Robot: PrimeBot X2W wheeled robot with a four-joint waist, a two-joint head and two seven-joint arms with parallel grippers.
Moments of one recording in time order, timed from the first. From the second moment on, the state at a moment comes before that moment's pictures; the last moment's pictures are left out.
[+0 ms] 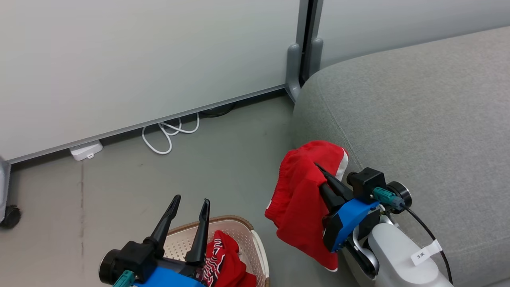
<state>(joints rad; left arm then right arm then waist) -0.01 0.13 -0.31 0.17 -0.31 -0.12 -0.26 -0.51 -0.09 0.46 0.74 0.28 0.13 -0.26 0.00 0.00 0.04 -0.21</state>
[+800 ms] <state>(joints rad) -0.04 0.14 -0.25 0.16 -0.28 -0.13 -0.26 -0.34 -0.07 0.43 0.44 0.23 0.13 -0.20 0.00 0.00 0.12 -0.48</state>
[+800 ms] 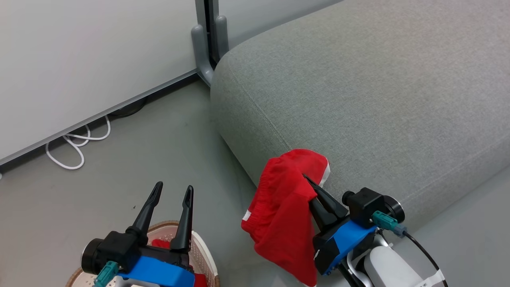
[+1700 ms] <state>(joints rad) -0.07 0.18 -0.28 0.16 -0.29 -0.13 -0.26 -0.28 -0.05 0.35 0.34 0.22 0.13 -0.18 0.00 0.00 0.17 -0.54</state>
